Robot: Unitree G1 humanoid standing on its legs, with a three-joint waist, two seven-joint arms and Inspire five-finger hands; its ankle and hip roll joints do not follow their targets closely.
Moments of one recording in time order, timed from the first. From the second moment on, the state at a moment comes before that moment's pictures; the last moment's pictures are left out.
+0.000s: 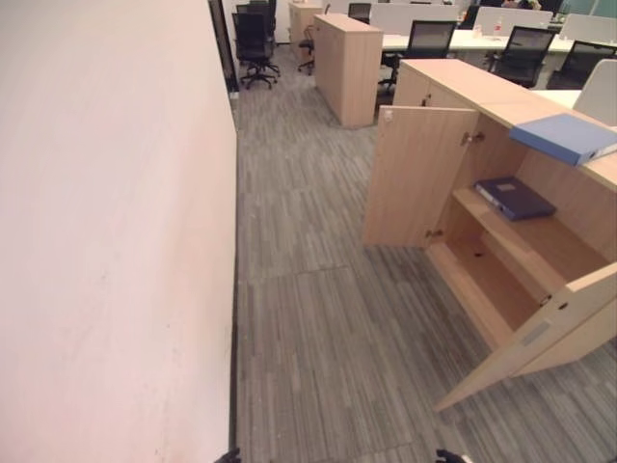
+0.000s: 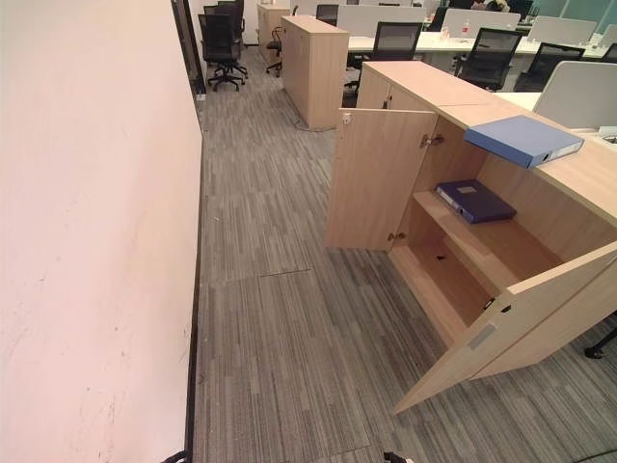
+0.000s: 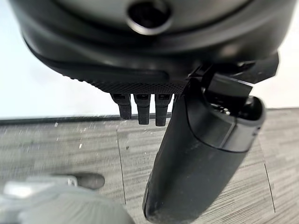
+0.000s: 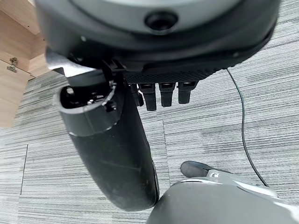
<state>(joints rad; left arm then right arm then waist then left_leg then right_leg) 0.15 0.19 -0.16 1.14 -0.27 -0.14 0.14 0.06 -0.20 0.26 1.21 0.16 -0.10 -0.17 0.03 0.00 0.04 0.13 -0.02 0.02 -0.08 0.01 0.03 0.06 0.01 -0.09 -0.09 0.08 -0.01</state>
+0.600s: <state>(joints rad) 0.13 0.19 -0.13 1.18 -0.31 -0.13 0.08 0.04 -0.21 0.26 1.21 0.16 -0.08 -0.14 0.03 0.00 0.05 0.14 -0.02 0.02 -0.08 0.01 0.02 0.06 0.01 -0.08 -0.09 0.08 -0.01</state>
